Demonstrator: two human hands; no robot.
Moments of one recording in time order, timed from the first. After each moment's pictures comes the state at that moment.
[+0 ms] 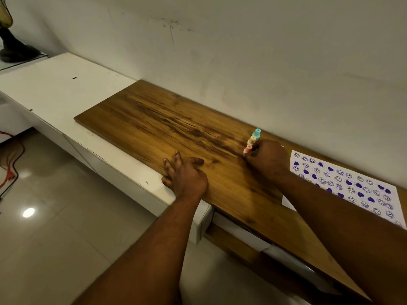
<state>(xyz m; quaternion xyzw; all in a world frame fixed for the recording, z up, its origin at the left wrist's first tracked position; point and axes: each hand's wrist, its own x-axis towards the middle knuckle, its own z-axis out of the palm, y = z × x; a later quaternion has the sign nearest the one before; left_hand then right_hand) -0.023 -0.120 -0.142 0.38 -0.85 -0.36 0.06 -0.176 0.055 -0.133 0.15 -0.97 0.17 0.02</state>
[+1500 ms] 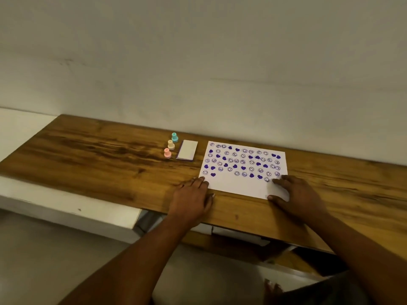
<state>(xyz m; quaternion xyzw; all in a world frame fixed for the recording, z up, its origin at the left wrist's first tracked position) -0.009 0.069 -0.120 -0.08 -0.99 -0.07 -0.05 -0.046 0.396 -0.118 0.06 -0.99 0.09 -0.06</state>
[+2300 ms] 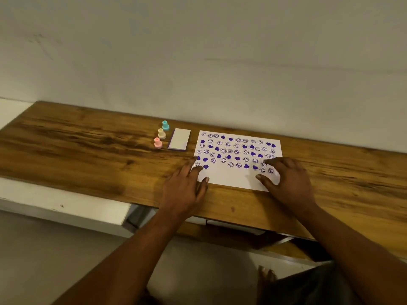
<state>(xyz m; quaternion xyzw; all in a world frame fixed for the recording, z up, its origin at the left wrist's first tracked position) -0.018 0.064 -0.144 -0.06 -0.98 -0.17 0.06 -0.051 0.373 -0.124 0.05 -0.98 0.15 0.09</state>
